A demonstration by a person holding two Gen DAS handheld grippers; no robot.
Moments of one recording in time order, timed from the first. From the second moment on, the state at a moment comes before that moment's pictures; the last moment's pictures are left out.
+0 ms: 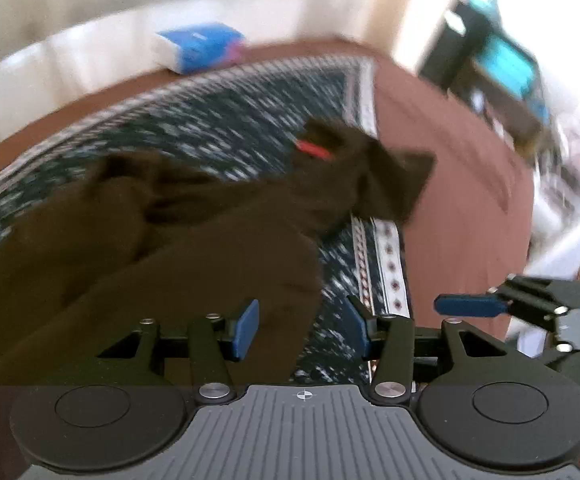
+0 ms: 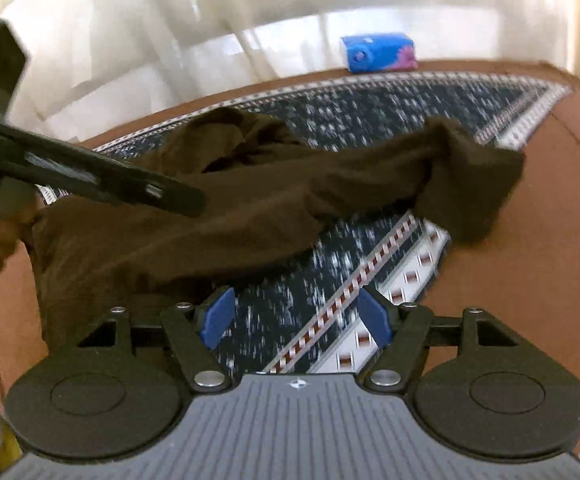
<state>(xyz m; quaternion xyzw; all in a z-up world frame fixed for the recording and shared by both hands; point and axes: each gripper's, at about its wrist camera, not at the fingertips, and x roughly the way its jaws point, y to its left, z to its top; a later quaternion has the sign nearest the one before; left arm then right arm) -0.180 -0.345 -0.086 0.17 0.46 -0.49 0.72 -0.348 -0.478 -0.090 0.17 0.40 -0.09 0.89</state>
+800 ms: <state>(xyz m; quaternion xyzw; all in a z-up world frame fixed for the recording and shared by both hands) -0.122 -0.340 -0.032 0.09 0.43 -0.46 0.77 -0.356 -0.450 -0.103 0.25 0.42 0.01 0.87</state>
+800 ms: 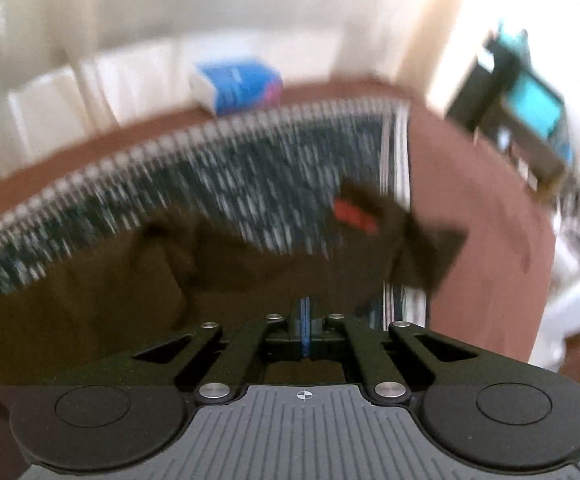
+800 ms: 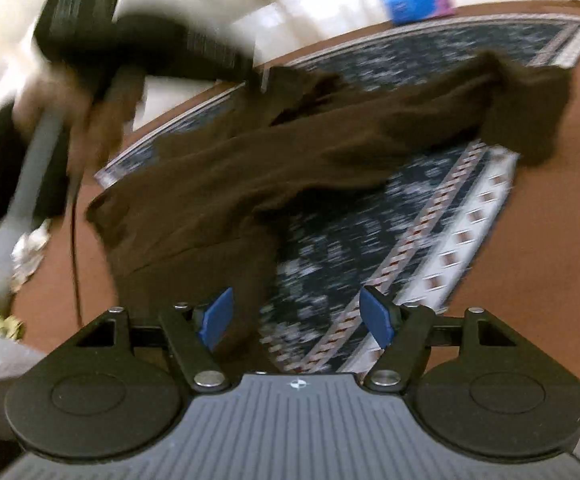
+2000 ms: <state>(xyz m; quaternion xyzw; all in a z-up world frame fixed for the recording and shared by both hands) -0.124 -0.317 -0.080 0.13 0.48 -0.46 0.74 -0.347 -0.387 -0.150 0.28 0.49 0.04 0.83</state>
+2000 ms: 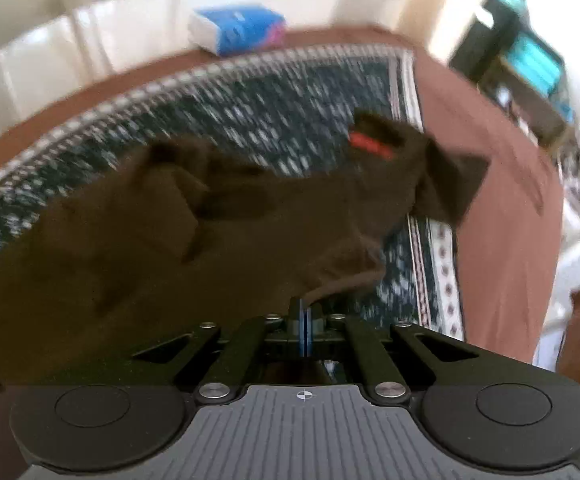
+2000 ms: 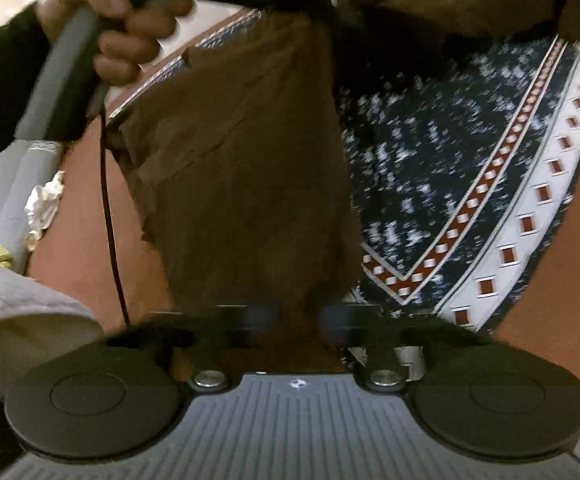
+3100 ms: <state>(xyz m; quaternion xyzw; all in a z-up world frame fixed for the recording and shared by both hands) -0.219 -0.115 0.315 -0.17 0.04 -0.31 0.94 -0.304 -0.455 0.308 -0.04 -0.01 0.17 0.99</state>
